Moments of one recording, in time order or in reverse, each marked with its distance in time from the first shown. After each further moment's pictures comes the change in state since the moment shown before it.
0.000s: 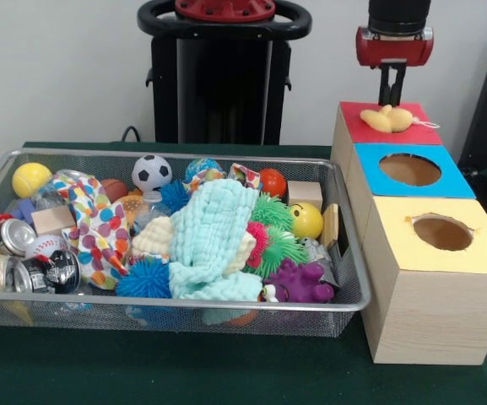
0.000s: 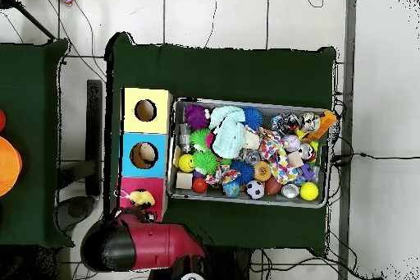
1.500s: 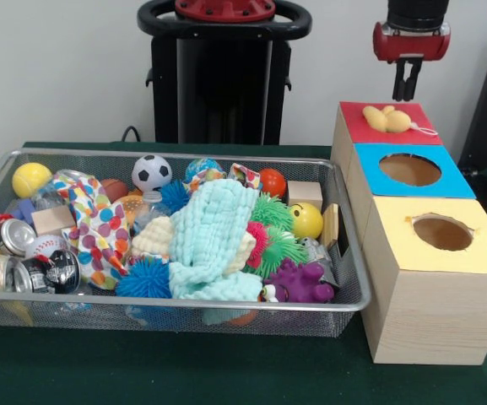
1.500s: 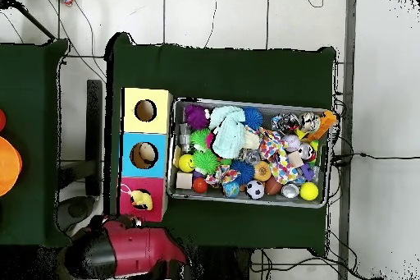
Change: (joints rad) arm 0.111 0.003 -0.045 -0.030 0.000 0.057 0.000
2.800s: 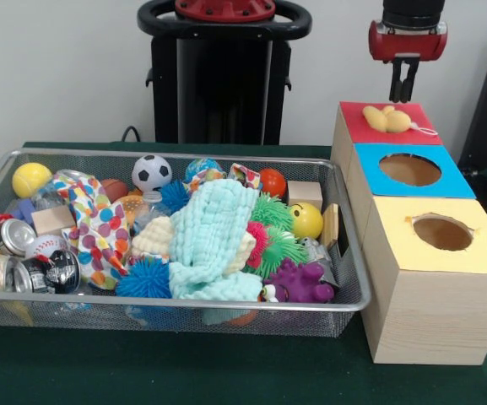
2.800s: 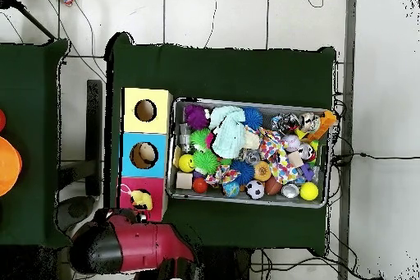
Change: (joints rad) arm -0.032 -0.012 -0.001 -0.013 0.000 0.001 0.000
